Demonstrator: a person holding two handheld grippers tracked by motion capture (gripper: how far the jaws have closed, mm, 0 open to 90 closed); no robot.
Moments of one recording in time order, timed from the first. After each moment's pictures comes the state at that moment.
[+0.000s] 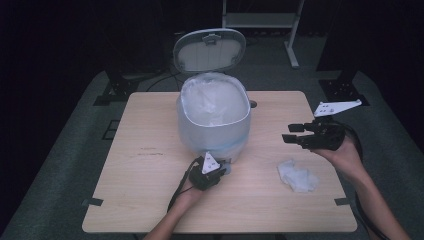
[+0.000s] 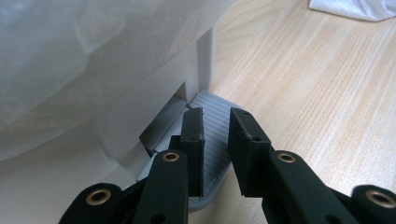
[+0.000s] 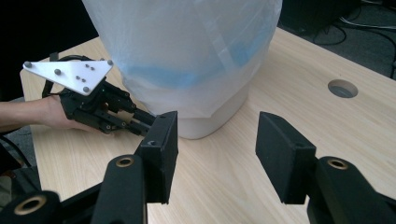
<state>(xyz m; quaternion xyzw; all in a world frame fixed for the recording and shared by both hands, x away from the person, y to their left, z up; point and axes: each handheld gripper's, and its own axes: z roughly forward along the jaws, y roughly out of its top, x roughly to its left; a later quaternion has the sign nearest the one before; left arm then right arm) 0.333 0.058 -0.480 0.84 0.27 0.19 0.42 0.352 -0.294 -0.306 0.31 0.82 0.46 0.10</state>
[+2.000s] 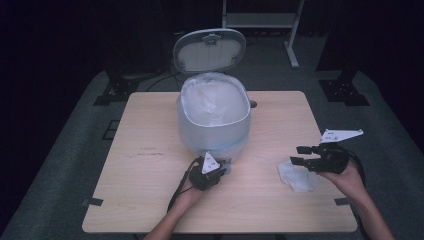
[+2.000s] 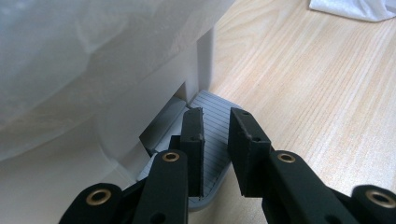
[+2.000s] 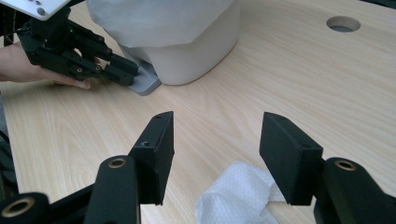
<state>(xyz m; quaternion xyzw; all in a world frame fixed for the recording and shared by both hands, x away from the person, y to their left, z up) 0.333 0.059 -0.480 0.84 0.27 0.19 0.42 0.333 -0.329 -0.384 0.34 0.82 0.45 0.09</state>
